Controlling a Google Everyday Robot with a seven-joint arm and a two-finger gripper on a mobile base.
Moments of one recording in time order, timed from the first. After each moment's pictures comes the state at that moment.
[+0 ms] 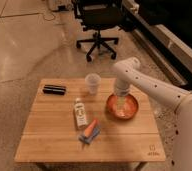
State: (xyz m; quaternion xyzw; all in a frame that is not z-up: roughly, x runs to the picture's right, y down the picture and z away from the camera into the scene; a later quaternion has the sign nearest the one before) arm 0.146 0.081 0.854 -0.34 -0.04 -0.05 0.94
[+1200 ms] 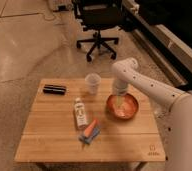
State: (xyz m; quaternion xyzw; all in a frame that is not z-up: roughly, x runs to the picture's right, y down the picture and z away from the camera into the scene) arm 0.138 0.081 0.873 -0.35 -0.05 -0.05 0.93
